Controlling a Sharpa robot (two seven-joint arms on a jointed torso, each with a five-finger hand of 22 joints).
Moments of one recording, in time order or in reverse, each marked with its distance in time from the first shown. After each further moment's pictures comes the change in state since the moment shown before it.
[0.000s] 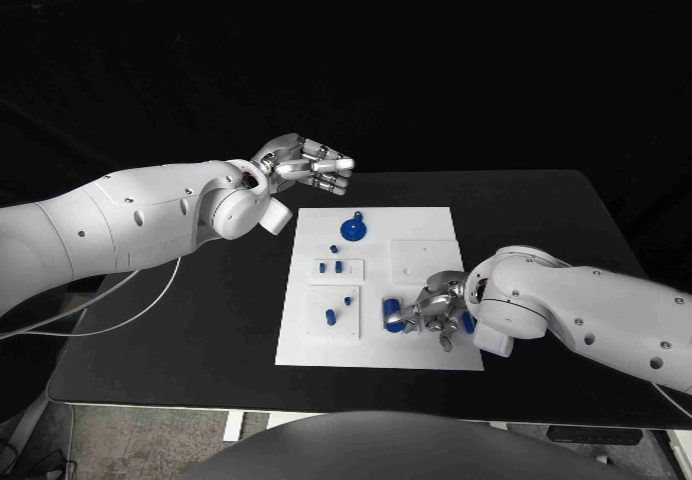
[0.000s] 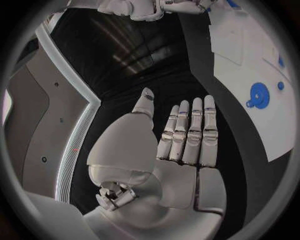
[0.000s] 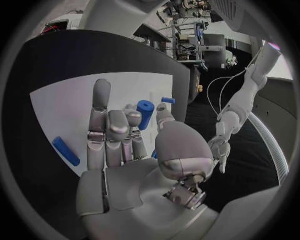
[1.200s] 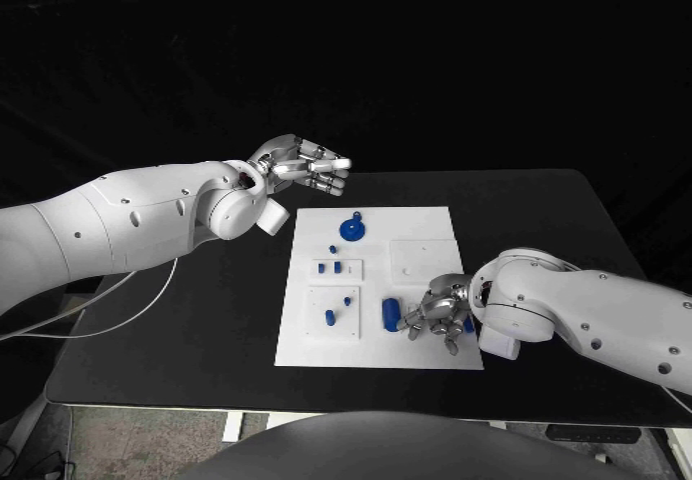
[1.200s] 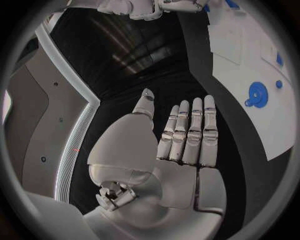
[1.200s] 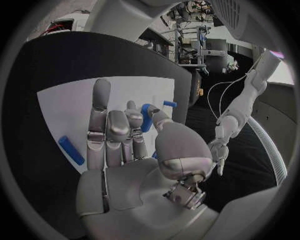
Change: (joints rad) left arm 0.000 -0.002 0.000 -0.003 0.000 0.005 -0.006; left_hand -0.005 0.013 -0.004 -0.004 0.000 0.000 0.000 0.000 0.000 0.000 0.000 0.000 0.000 0.000 0.000 0.000 0.000 0.000 0.004 0.004 0.000 0.000; right arm -0.003 -0.023 -0.002 0.019 -0.034 0.027 0.009; right_hand -0.033 0.030 0.192 -0.067 0.261 0.137 -0.054 0.003 0.081 0.020 -0.020 0.012 0.003 0.004 -0.015 0.005 0.006 0.000 0.000 -0.011 0.000 0.009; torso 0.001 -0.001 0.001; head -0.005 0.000
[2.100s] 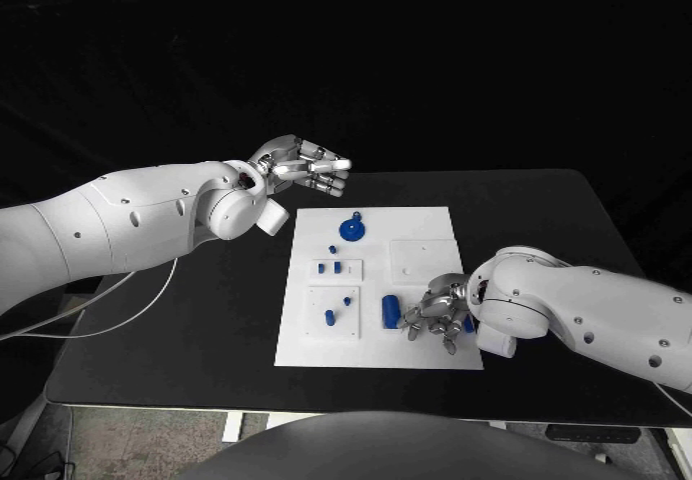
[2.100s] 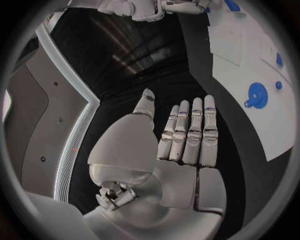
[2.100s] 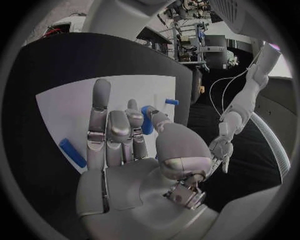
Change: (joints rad) left arm 0.000 0.000 0.000 0.000 0.000 0.006 -0.004; left_hand 0.003 0.008 -0.003 -0.003 0.000 0.000 0.000 0.000 0.000 0.000 0.000 0.000 0.000 0.000 0.000 0.000 0.000 0.000 0.000 0.000 0.000 0.000; right arm 0.000 0.022 0.000 -0.035 0.045 0.002 -0.026; right_hand -0.050 0.026 0.068 -0.022 -0.009 0.009 -0.009 0.000 0.130 0.009 -0.009 -0.011 0.005 0.002 -0.009 0.000 0.015 -0.016 0.000 -0.007 0.000 0.001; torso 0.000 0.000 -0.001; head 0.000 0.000
